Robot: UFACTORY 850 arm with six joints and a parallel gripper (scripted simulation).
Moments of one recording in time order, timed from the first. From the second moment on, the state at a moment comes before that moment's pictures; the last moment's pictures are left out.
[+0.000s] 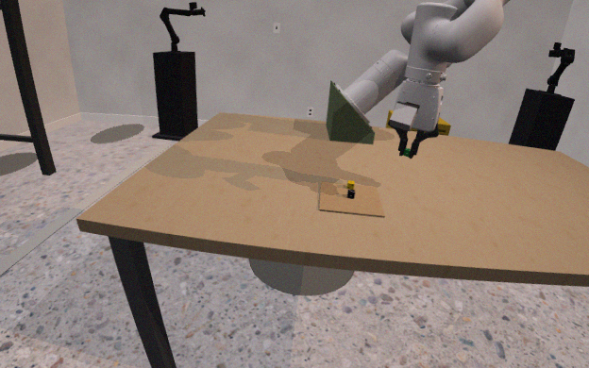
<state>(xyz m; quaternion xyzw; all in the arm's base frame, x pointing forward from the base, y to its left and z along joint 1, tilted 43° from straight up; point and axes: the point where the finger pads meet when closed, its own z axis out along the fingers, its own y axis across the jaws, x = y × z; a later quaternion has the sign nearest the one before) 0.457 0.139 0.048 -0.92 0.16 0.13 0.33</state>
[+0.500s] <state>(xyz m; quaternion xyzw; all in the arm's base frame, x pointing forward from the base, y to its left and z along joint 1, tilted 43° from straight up) 0.459 0.140 0.047 -0.93 -0.04 0.06 0.35</state>
